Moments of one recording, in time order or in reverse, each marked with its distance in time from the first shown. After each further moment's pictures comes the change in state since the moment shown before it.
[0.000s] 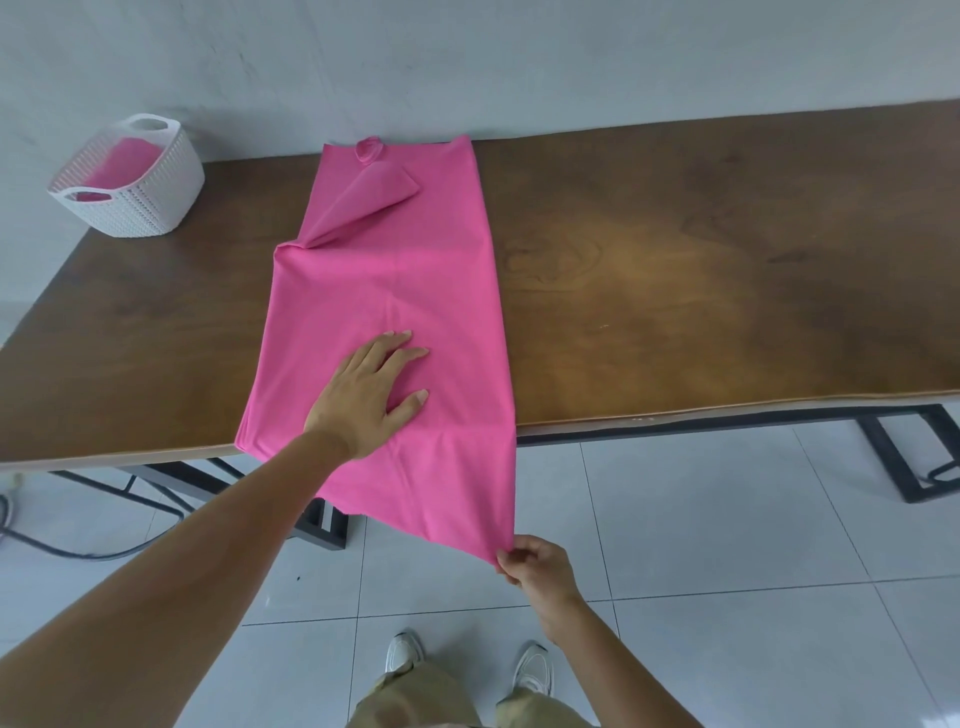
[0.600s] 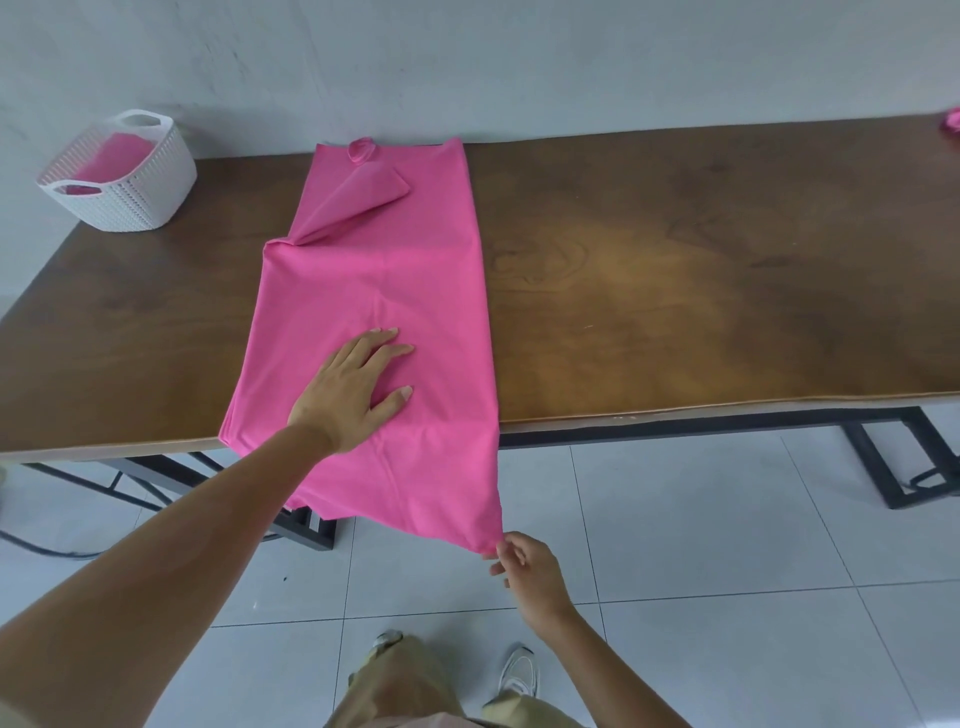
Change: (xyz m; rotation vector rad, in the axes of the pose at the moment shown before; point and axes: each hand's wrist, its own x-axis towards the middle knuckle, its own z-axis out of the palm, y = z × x) left_hand -0.001 0.002 -0.002 -0.006 -0.003 0.001; right_hand -0.007 -0.001 -0.011 -0.412 0.022 -0.171
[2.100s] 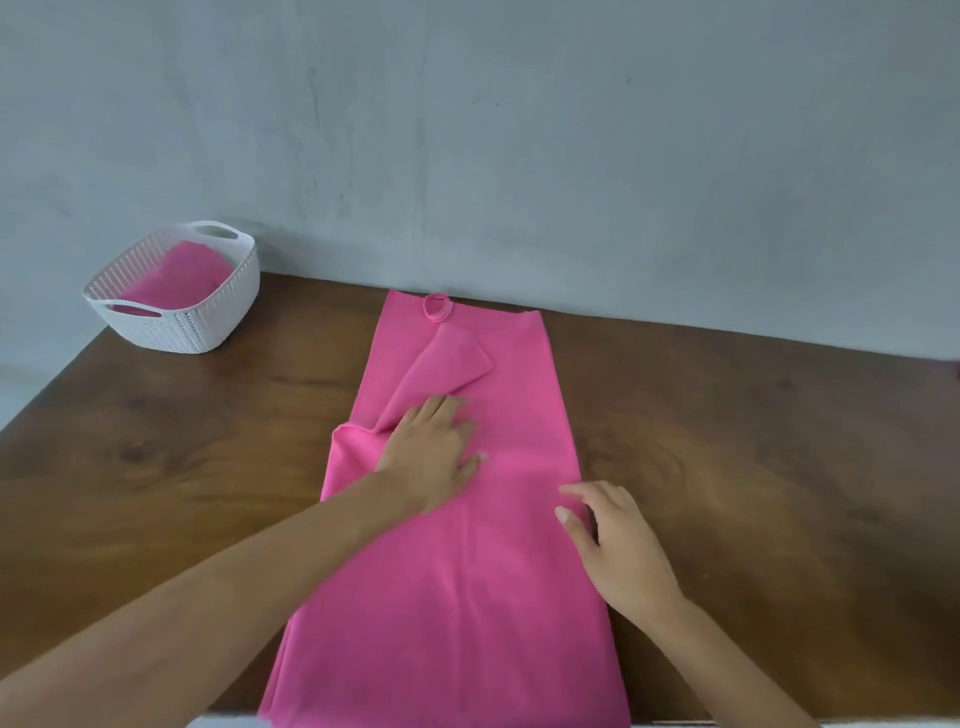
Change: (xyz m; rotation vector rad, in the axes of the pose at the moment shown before) left_hand 0.153 -0.089 -0.067 0.050 0.047 0.014; right_hand 0.135 -0.294 -0.054 -0.783 0.253 -0.565
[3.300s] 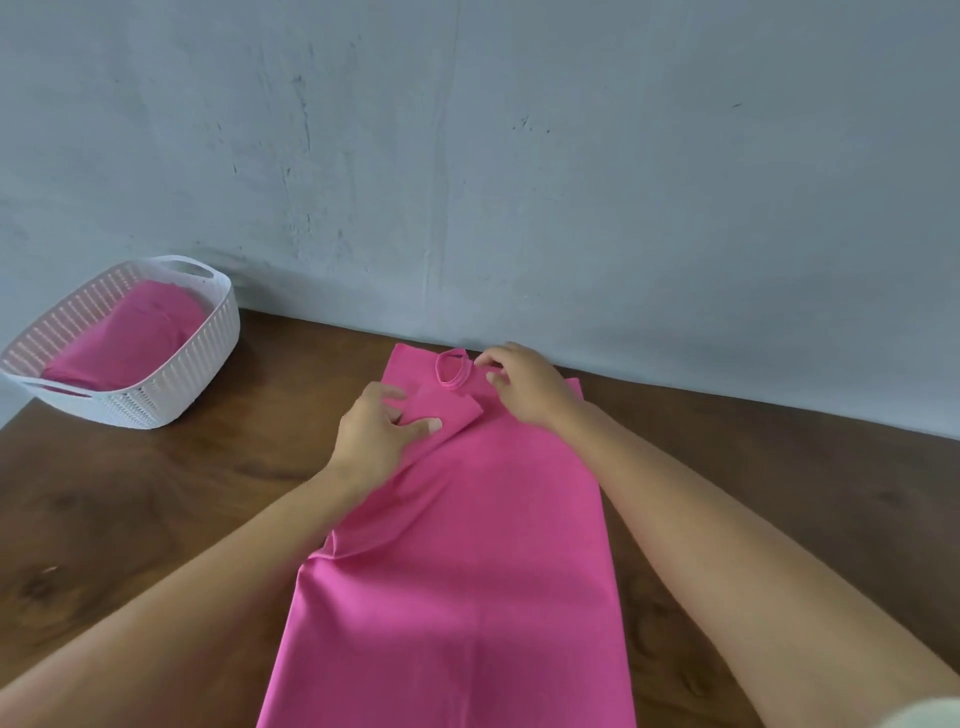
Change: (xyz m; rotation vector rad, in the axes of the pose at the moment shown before) left_hand 0.122 -0.116 -0.016 -0.934 0.206 -0.754; right_hand 0.371 -0.064 0.020 -0.016 -0.173 -0.305
